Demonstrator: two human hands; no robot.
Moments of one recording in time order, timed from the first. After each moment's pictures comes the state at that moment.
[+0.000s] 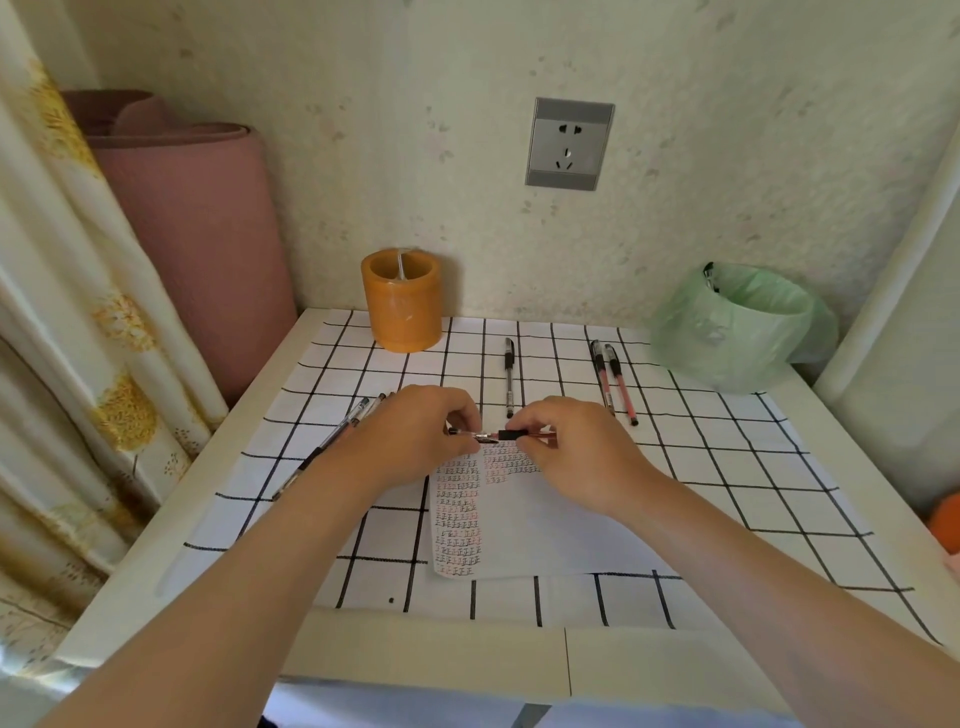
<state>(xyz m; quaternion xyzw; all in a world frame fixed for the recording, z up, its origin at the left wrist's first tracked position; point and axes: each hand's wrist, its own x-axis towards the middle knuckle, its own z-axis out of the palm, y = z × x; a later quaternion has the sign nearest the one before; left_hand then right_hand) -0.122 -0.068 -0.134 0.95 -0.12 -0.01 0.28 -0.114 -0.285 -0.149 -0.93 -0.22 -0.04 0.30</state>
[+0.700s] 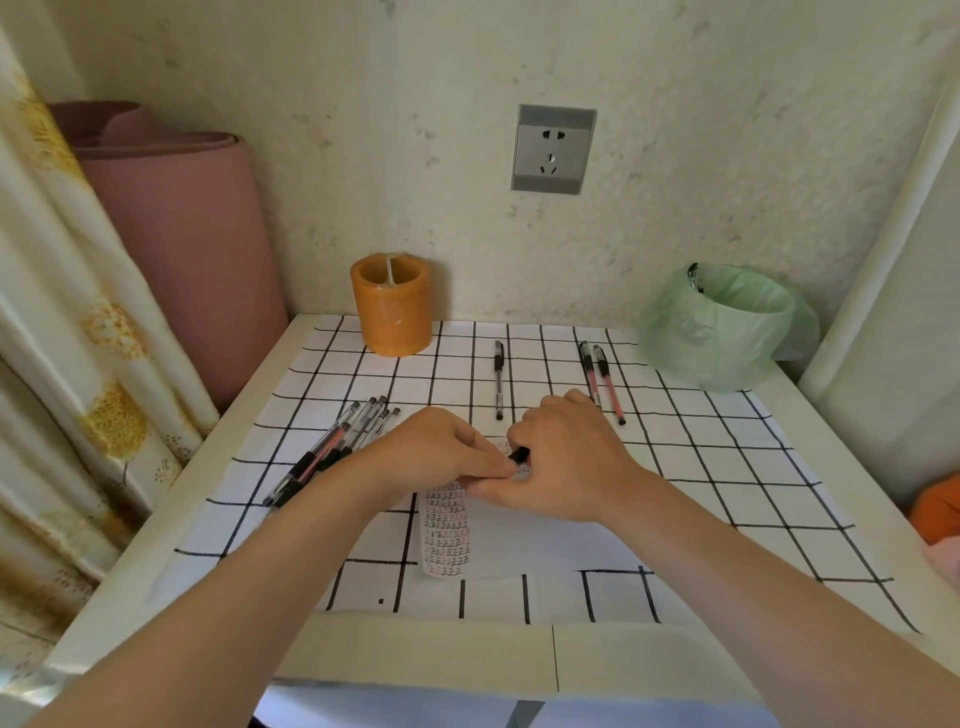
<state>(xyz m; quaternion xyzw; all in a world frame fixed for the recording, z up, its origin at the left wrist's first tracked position) -0.138 -0.095 -0.123 0.83 -0.03 -0.20 0.51 -0.126 -0.279 -0.136 -0.95 -0.29 -0.13 0.07</state>
